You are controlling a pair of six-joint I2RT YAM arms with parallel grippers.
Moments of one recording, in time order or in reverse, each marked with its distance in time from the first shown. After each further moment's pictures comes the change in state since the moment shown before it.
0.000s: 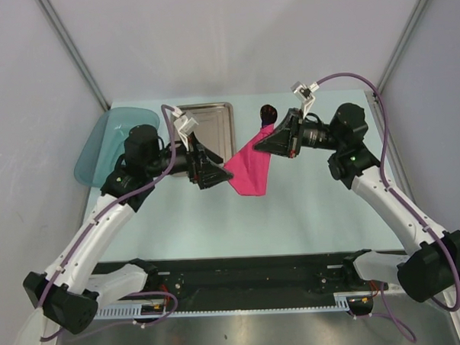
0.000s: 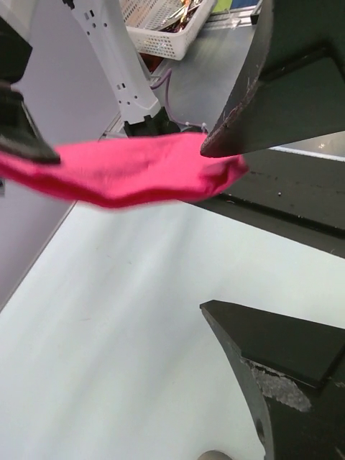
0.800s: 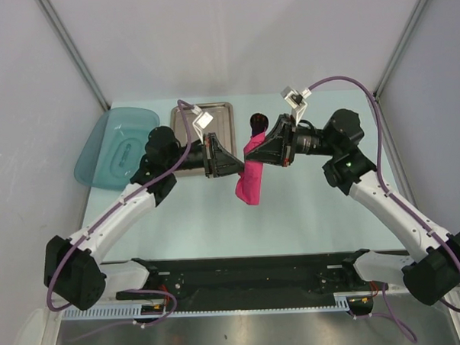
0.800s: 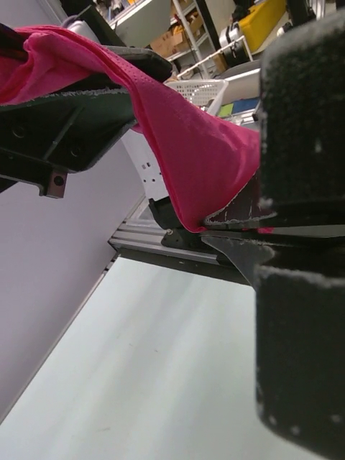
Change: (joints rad) left arm -0.040 0.172 -0.136 0.548 0.162 -0.425; right arm 0.122 -0.027 0.006 0.038 0.018 0.024
